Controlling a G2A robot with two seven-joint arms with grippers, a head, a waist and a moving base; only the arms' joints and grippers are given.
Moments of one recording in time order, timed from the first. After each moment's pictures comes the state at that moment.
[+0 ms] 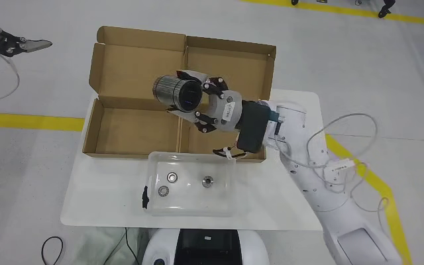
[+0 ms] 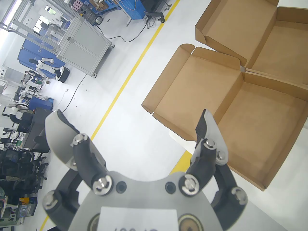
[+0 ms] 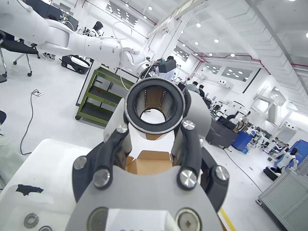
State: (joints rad) left arm 0.56 -0.16 -1.11 -1.50 0.89 -0.82 -0.11; right arm -0.82 -1.37 0.97 -1.66 -1.46 -0.75 -0.53
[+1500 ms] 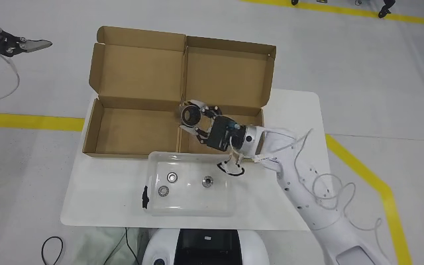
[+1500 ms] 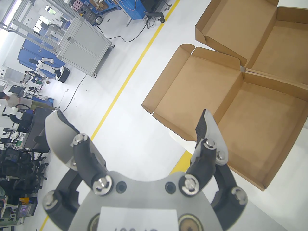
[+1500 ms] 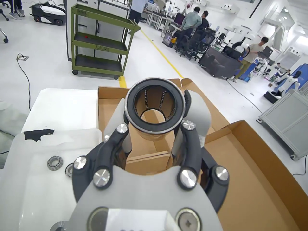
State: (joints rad) left arm 0.56 -0.16 -1.11 -1.50 0.89 -0.82 -0.11; right arm -0.97 -1.35 0.94 -1.58 -1.46 -0.67 -0.15
